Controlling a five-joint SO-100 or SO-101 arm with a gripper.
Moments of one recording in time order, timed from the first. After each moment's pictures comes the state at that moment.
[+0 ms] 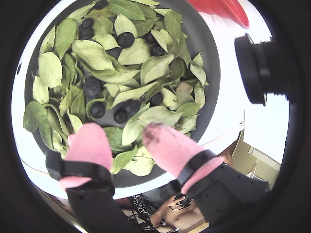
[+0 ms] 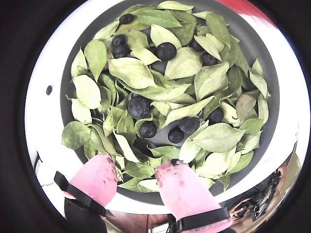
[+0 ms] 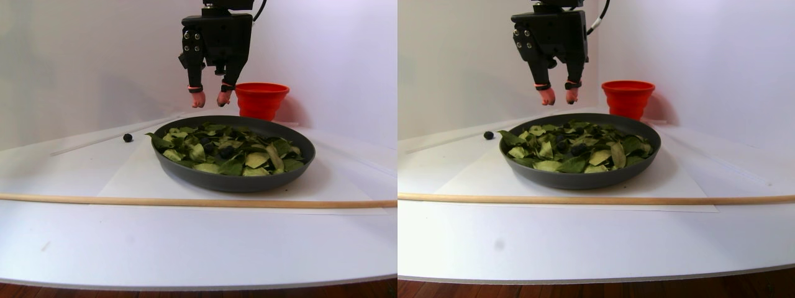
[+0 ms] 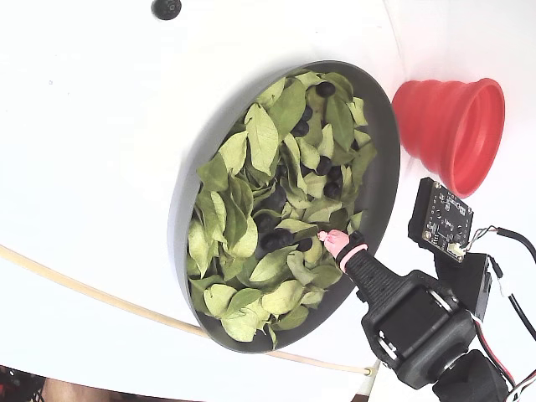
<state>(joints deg) 9.1 111.2 131.2 9.5 -92.8</state>
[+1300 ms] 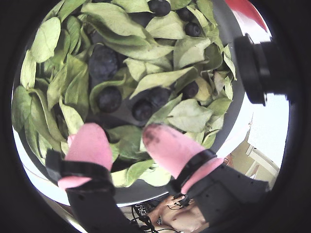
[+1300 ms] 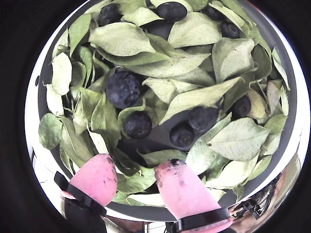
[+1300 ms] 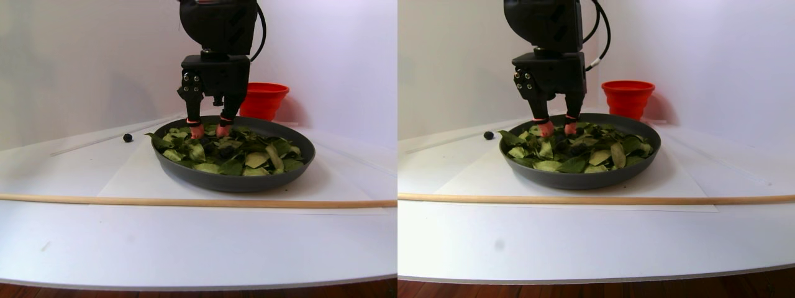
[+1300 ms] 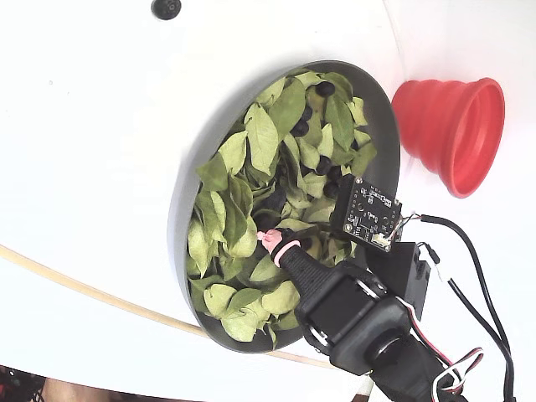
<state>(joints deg) 8.6 94.4 130.5 -2.5 -94.0</state>
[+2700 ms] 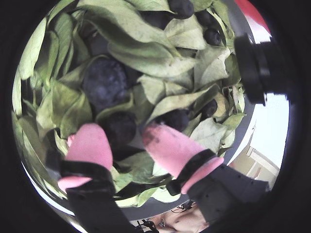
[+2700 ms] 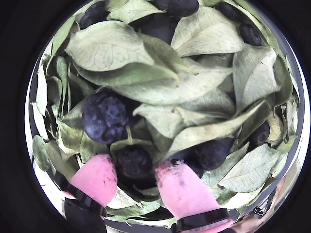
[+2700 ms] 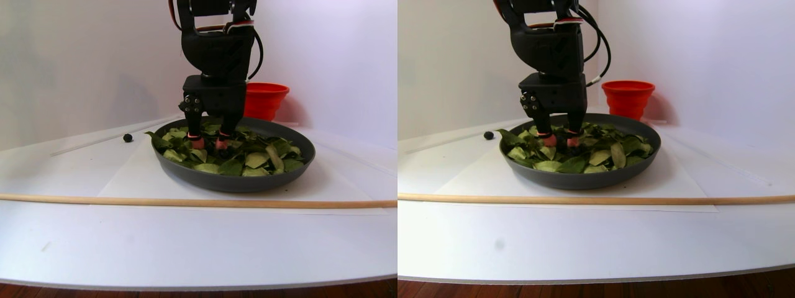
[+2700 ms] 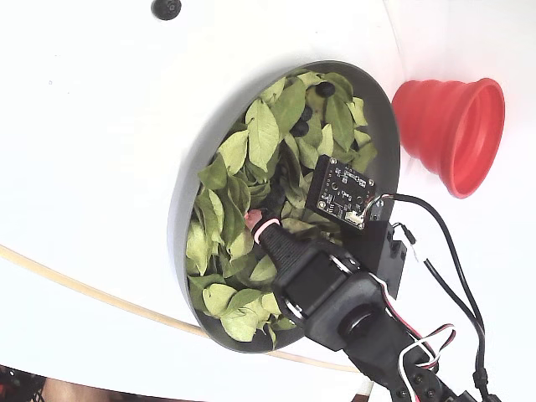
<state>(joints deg) 8.3 83.1 124.2 -8.3 -93.5</state>
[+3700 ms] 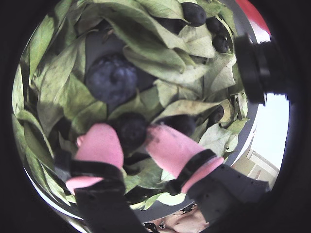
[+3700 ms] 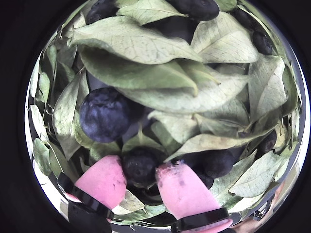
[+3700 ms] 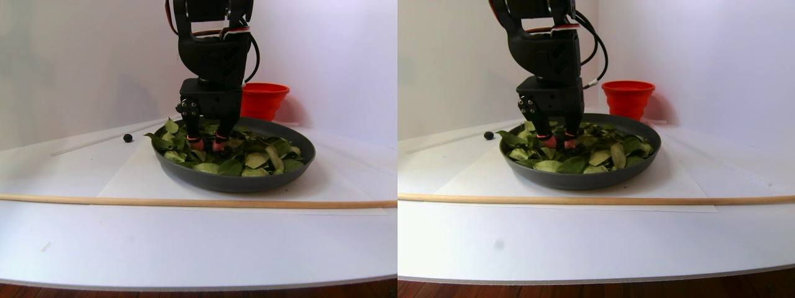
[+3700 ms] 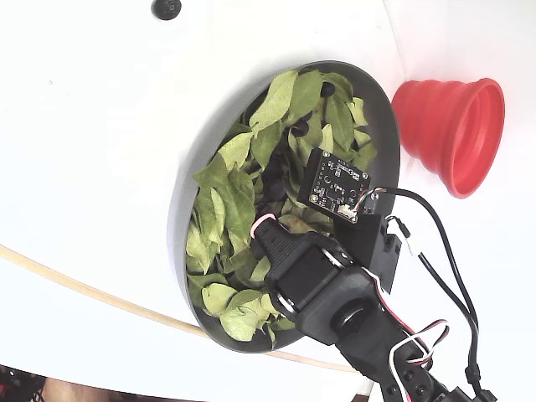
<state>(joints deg) 7.4 80.9 123.3 -10.1 -93.5</state>
